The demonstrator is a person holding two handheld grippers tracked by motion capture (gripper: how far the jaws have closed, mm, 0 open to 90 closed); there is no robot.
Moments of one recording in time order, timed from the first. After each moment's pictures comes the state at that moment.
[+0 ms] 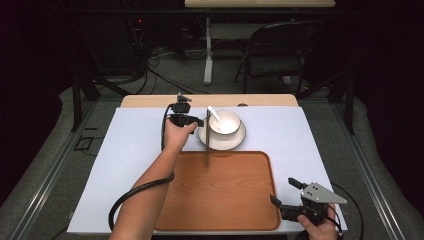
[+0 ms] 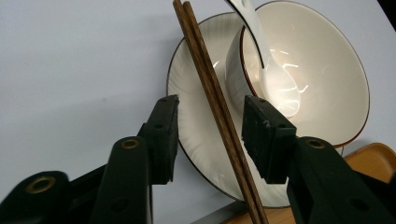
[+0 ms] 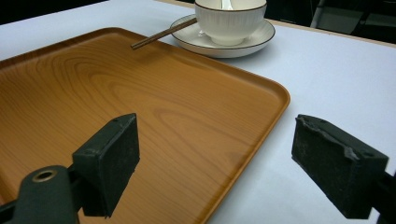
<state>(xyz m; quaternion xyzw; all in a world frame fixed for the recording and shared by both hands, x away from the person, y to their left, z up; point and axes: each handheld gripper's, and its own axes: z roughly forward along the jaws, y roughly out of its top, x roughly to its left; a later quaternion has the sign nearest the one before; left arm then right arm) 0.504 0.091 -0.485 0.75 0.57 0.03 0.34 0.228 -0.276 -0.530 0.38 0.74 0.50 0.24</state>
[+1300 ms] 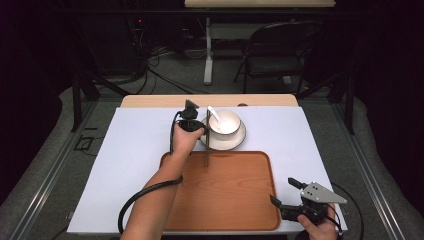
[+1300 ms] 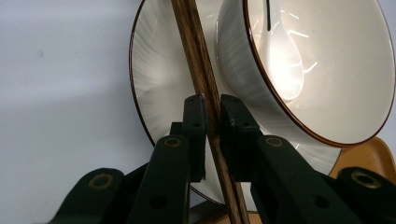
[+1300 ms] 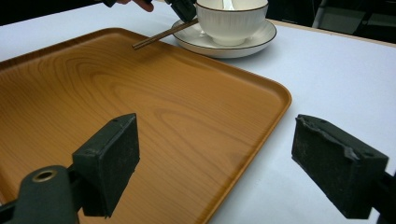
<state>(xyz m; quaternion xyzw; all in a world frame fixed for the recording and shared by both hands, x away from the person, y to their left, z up) 0.509 0.072 -0.512 0.74 0.60 -0.04 0.31 0.229 -0.276 -0.530 0.38 0.74 0.50 0.24</state>
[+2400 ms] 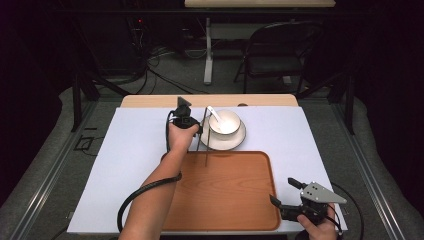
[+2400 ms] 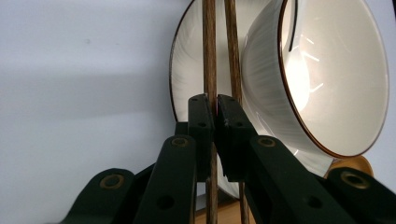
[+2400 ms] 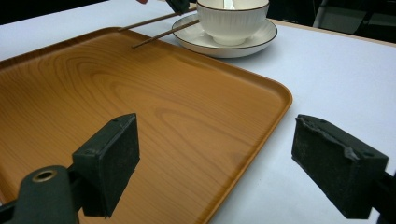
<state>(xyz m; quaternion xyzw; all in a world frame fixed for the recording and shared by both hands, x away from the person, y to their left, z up) 0.511 0.094 -0.500 0.69 0.65 -0.06 0.31 0.229 -0.275 -0.530 0.38 0.74 0.50 0.24</state>
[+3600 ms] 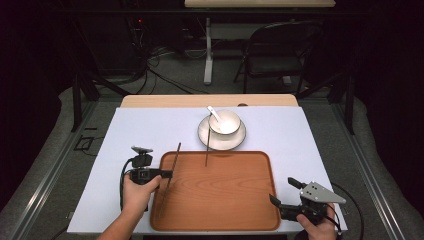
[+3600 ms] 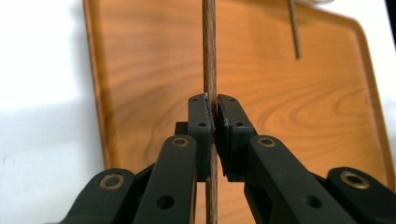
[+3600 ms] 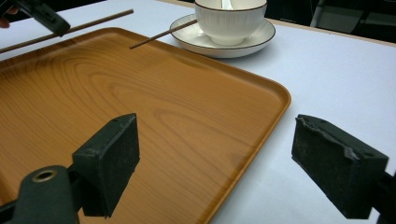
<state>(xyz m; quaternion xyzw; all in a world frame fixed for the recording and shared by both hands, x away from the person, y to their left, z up) 0.335 0.193 -0.517 0.69 0.63 -0.07 0.34 0.229 -0.274 -0.530 0.38 0.74 0.50 0.24</state>
